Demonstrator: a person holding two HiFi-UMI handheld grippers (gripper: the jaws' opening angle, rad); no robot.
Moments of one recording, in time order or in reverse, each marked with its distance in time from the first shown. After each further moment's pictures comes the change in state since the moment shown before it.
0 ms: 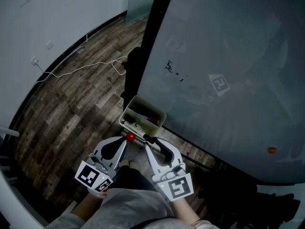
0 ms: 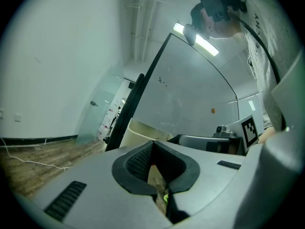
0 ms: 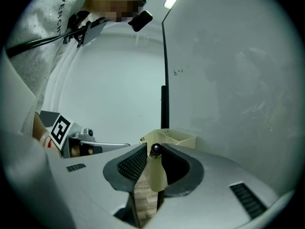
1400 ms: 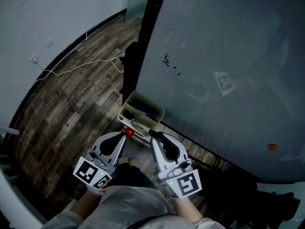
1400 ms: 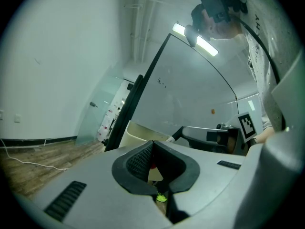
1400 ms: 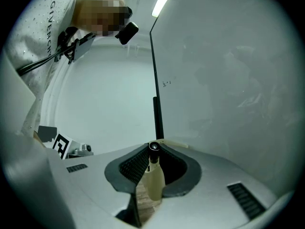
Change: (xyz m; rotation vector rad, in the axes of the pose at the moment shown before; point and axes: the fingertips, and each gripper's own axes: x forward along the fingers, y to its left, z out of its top) left arm 0.002 -0.003 0.006 0.006 -0.008 0.000; right arm -0.011 -0.016 0.024 0.117 -0.075 -0.023
